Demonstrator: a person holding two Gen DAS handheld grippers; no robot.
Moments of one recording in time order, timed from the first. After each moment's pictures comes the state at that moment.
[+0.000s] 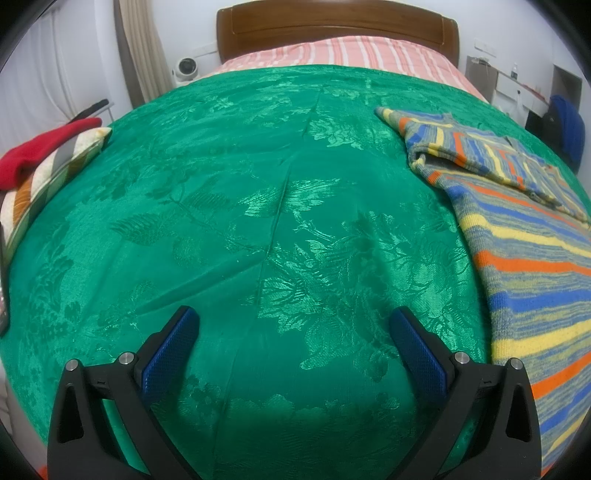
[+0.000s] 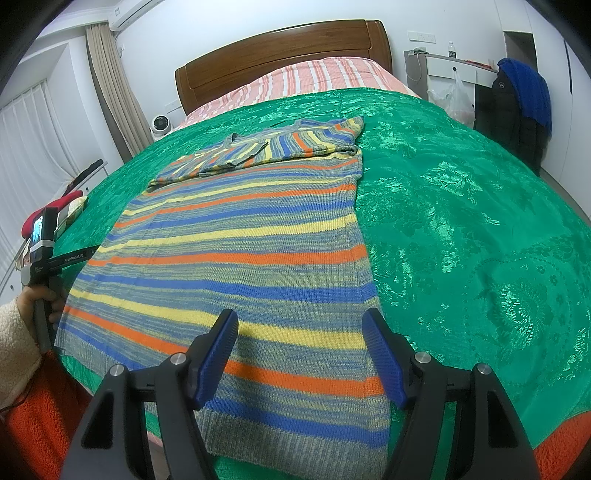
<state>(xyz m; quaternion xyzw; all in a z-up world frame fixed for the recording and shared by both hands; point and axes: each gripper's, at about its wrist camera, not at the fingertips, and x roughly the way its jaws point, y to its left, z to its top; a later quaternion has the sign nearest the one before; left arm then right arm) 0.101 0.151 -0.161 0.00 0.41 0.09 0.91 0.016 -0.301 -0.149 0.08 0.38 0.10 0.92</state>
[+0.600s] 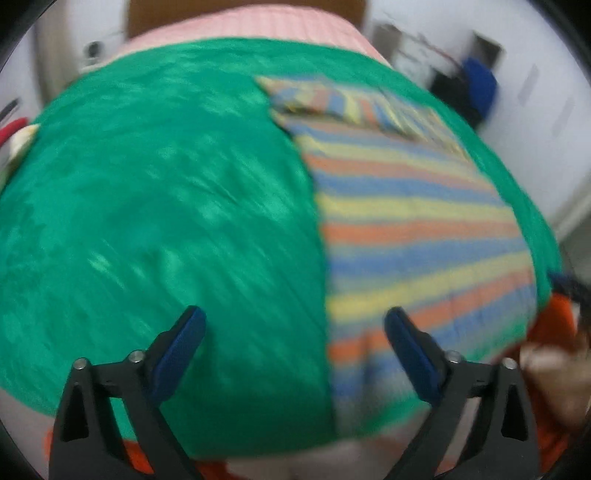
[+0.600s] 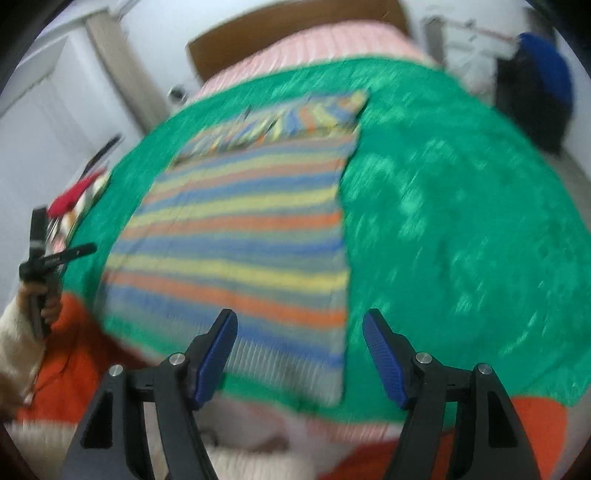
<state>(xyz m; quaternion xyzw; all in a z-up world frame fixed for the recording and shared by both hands) 0.010 0.118 -0.122 0.01 0.50 -0.13 0.86 -0.012 -0.339 -0.118 0.08 0.47 0.17 0.86</state>
